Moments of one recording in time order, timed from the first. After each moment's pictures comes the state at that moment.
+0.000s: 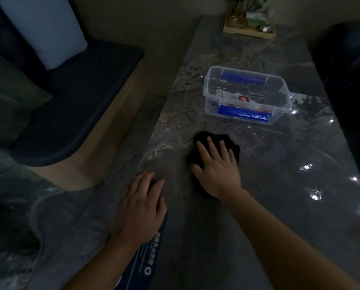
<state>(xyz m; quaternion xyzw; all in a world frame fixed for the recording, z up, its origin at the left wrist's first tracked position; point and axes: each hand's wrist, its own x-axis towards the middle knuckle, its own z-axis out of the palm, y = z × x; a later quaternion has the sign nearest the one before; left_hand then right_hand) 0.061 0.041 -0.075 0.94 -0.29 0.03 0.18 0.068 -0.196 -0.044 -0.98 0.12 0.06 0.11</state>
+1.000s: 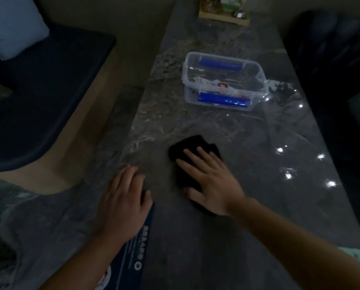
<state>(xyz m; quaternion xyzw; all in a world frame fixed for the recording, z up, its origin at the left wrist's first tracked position) 0.067 0.041 -0.083 0.93 -0.30 0.04 0.19 0.001 -0.214 -0.065 -1.00 -0.05 0.03 0.08</state>
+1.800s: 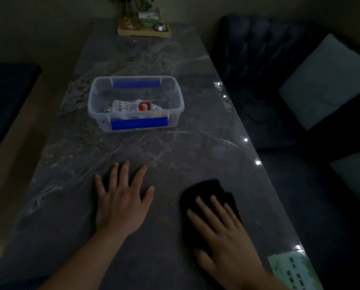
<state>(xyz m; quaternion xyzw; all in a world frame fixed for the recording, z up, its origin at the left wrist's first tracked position) 0.080 -0.165 -0.067 0.94 -0.34 -0.03 0.04 -0.157 -0.304 -0.061 -0.99 0.13 0.01 0.11</state>
